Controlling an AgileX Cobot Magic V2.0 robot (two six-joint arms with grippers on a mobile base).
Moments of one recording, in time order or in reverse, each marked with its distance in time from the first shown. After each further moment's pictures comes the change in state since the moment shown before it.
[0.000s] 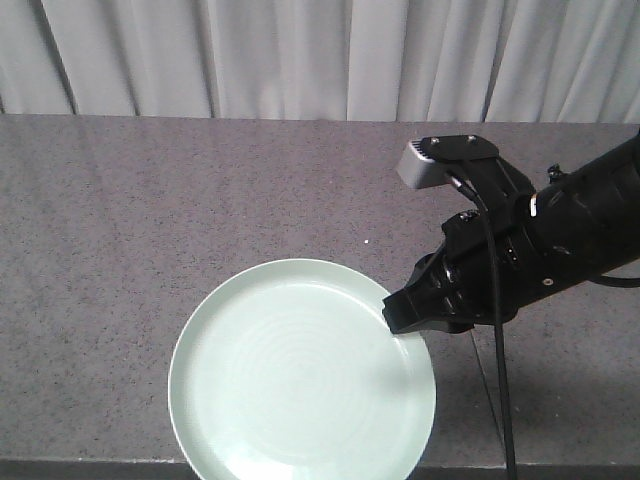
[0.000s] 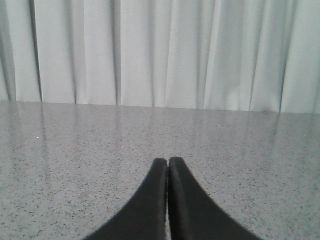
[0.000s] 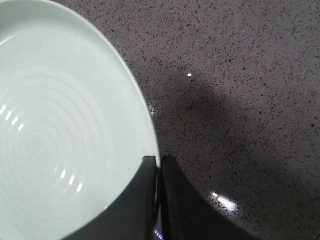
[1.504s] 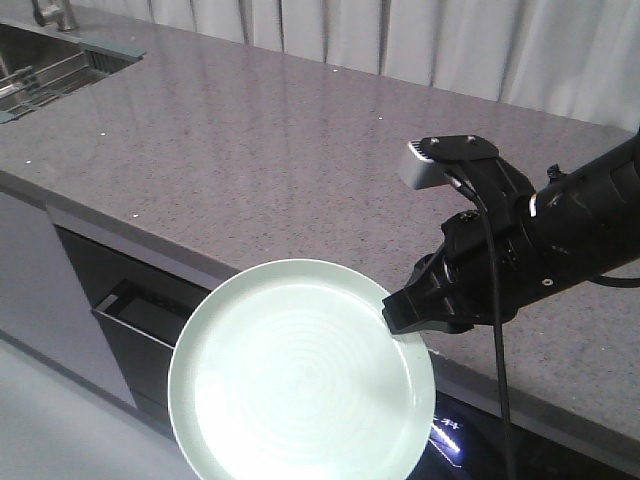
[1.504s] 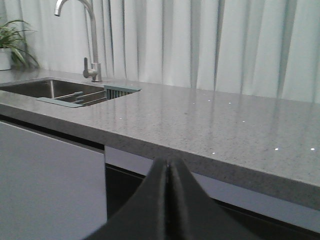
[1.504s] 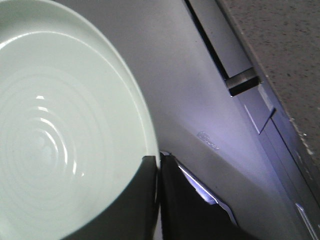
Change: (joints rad) left arm 0.000 0.000 0.000 0.000 0.000 0.000; right arm 0.000 0.000 0.000 0.000 0.001 0.000
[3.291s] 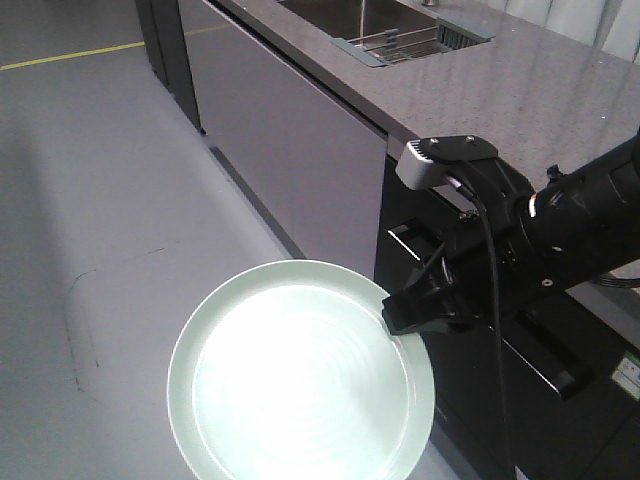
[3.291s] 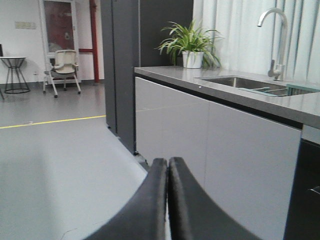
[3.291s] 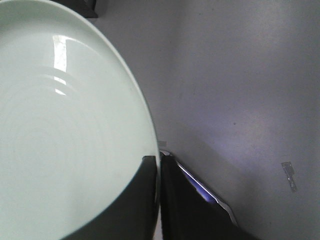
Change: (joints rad) left arm 0.000 0.000 0.000 0.000 0.000 0.000; right arm 0.002 0.000 0.000 0.002 0.001 -0.001
